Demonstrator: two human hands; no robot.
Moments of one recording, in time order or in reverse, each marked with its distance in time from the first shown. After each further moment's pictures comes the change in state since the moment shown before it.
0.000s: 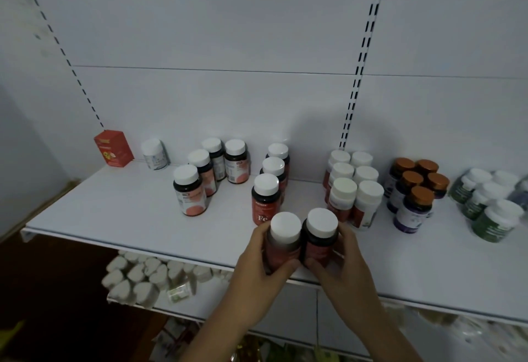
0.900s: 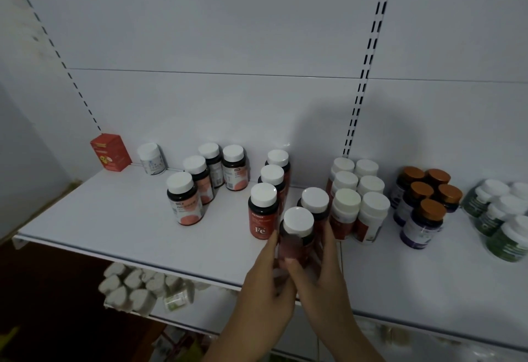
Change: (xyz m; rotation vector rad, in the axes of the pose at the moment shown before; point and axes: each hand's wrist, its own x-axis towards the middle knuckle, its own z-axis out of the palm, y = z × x) left_hand 0.004 0.013 0.022 0.007 0.010 0.033; right_hand 0.009 -0.021 0.038 0.209 -0.033 -0.025
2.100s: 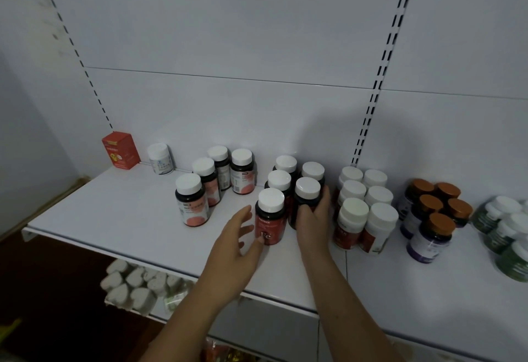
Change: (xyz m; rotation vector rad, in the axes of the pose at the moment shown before) left_hand 0.046 -0.017 -0.064 0.128 0.121 -0.095; right_hand 0.114 -0.021 0.040 0.076 0.286 0.173
